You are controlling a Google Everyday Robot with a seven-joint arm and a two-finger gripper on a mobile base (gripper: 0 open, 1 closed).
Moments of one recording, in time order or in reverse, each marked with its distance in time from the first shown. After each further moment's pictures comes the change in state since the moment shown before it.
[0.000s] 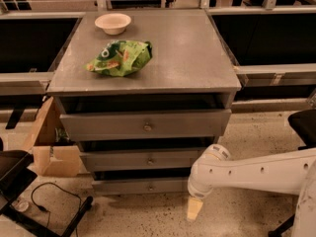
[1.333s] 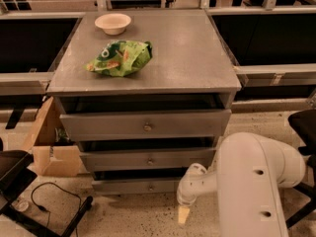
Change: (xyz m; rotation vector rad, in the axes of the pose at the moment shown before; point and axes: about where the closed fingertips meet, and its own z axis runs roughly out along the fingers) arm -0.012 -0.019 0.210 -0.048 -0.017 -0.101
